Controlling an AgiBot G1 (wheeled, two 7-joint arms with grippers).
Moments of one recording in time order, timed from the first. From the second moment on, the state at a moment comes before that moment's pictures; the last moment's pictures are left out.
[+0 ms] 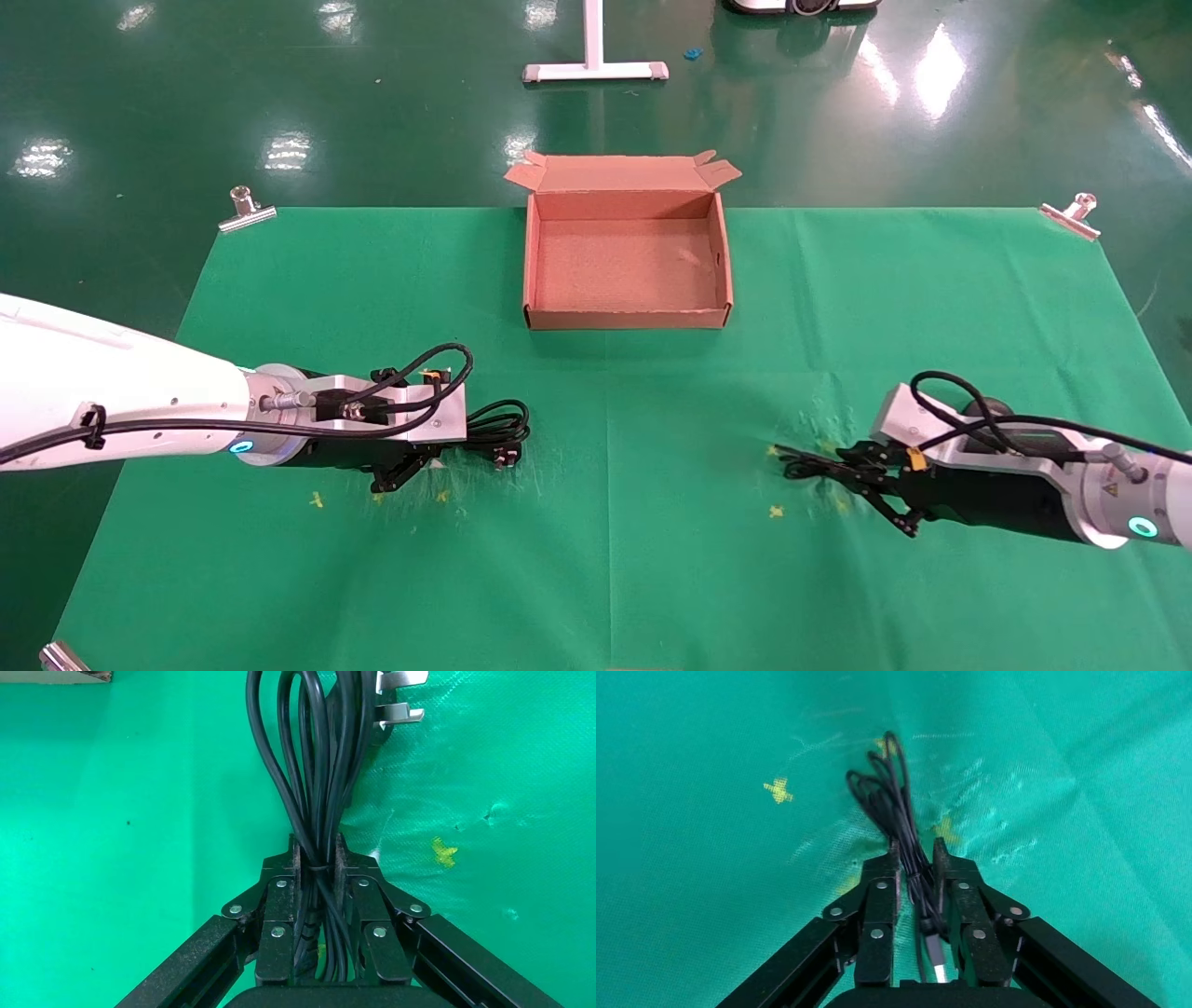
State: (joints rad) left arm -1.42 0.98 0.80 -1.33 2.15 1.31 -0.51; right arm 1.11 -0.68 -0.53 1.23 -1.71 -1.07 0.44
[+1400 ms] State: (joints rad) left arm -1.65 1.36 0.87 -0.83 1.97 0.87 -0.17; right arm 1.18 -0.45 -0.34 1.34 -1.52 -1.06 0.47
